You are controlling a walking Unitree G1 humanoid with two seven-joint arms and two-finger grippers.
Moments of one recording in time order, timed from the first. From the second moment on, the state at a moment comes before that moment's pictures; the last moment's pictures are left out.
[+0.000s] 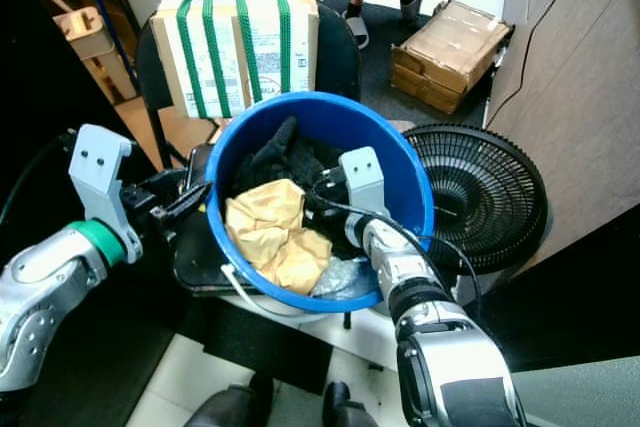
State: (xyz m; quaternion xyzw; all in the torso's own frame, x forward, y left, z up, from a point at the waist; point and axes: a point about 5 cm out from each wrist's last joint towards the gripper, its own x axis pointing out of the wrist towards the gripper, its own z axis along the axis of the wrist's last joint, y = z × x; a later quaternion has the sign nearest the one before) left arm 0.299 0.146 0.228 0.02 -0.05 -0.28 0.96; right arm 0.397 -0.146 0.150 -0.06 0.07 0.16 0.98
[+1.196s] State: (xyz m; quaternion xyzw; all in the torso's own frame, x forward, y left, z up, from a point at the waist) left arm 0.307 0.134 0.241 -0.01 -0.08 -0.28 0.96; right arm 0.411 -0.164 0.288 0.06 -0.24 0.08 0.97
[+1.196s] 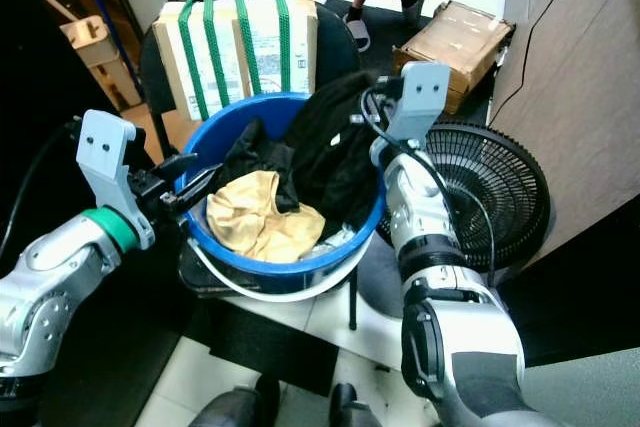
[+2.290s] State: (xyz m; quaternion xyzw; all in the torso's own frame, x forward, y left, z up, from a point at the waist) left arm 0.314 0.151 0.231 -0.03 -0.11 -0.19 0.97; right arm 0.387 -0.202 0.368 0.09 -0.41 0.03 0.91
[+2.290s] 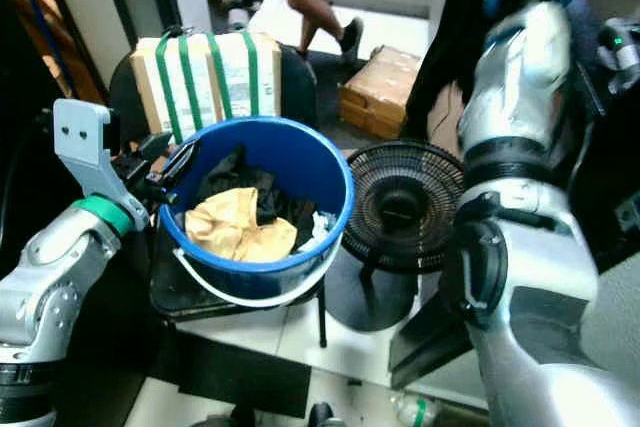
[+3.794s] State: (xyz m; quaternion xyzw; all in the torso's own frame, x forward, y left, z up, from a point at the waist) left arm 0.309 0.183 0.233 -0.01 -0.13 -0.07 0.99; right arm 0.368 -0.128 0.199 0.08 -0.14 0.13 0.98
